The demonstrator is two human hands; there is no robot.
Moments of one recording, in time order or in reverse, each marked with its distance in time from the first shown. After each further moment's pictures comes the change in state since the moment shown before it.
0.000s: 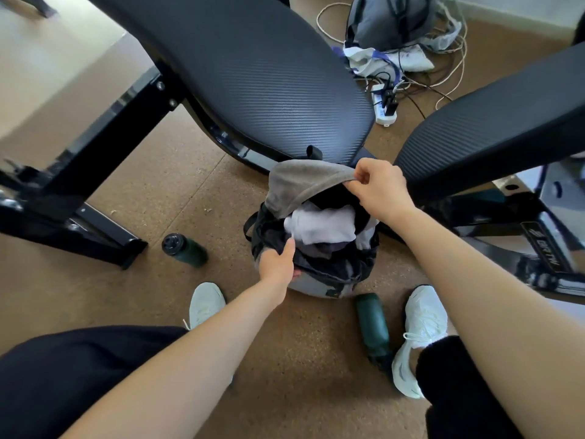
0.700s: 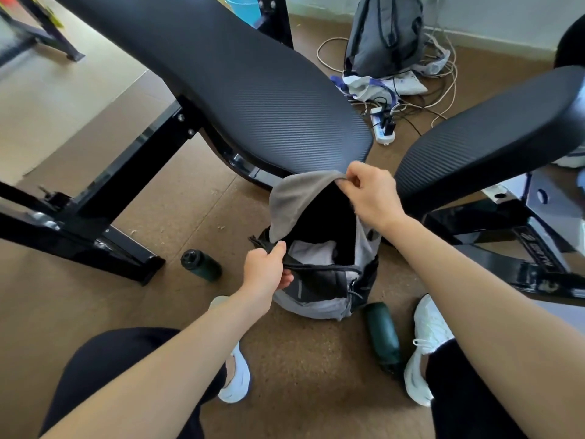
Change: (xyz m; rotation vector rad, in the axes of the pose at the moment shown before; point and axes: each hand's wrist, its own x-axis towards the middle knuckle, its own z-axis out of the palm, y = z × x) left_hand -0.068 0.042 -0.064 0.026 0.014 0.155; right_hand -0.017 -0.037 -0.009 0.088 0.086 -0.155
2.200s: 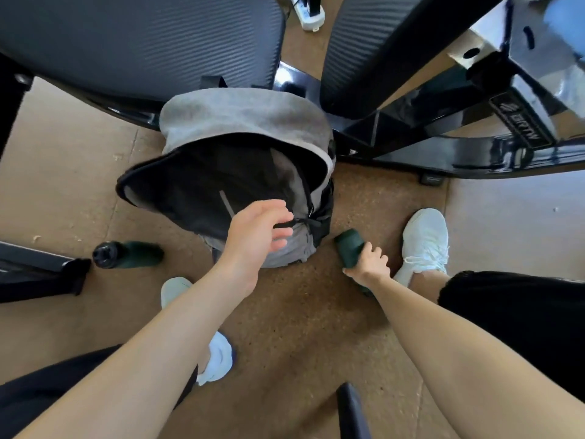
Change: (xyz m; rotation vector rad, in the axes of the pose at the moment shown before) left_hand 0.020 -0.028 0.097 0.194 -0.399 0.044; right_hand -0.212 0.282 0.176 -0.200 -0.511 1.043
